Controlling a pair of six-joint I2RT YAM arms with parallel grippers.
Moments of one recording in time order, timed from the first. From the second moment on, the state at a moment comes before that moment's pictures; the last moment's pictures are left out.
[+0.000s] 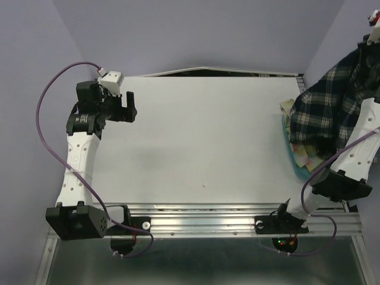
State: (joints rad) left arm 0.04 1.22 1.33 -0.70 0.28 0.12; right arm -0.52 1.61 2.25 -0.88 -0.24 -0.53
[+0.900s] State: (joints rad) left arm 0.21 1.27 1.38 -0.72 0.45 0.15; right arm 0.35 1.47 1.42 -0.15 -0.64 0.10
